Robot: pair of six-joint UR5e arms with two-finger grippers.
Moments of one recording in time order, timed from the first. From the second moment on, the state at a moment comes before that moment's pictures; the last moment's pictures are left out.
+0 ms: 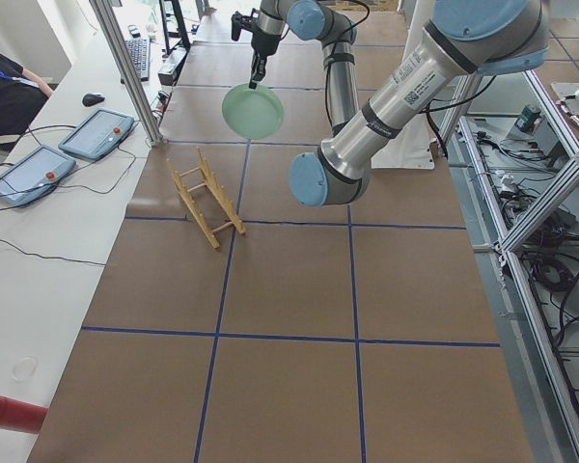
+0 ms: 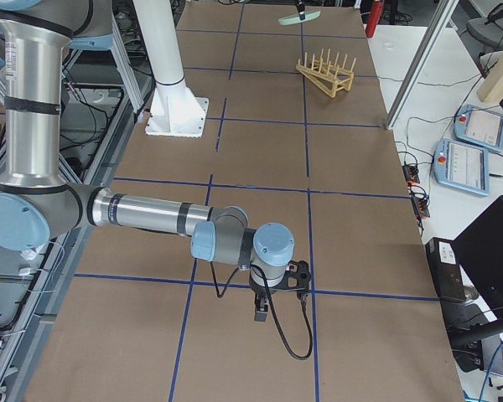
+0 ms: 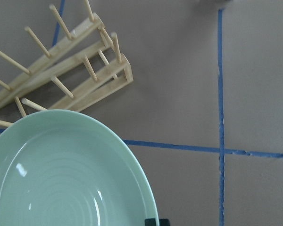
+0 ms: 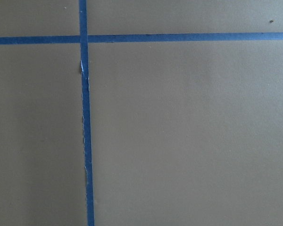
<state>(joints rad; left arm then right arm) -0.93 -2.44 -2.08 -1.05 -1.88 -1.13 1.62 -1.68 1.60 -1.60 2.30 -0.07</state>
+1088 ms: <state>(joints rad) -1.30 -1.92 -1.88 -2.47 -2.38 -1.55 1.62 -1.68 1.60 -1.60 2.30 -0.07</state>
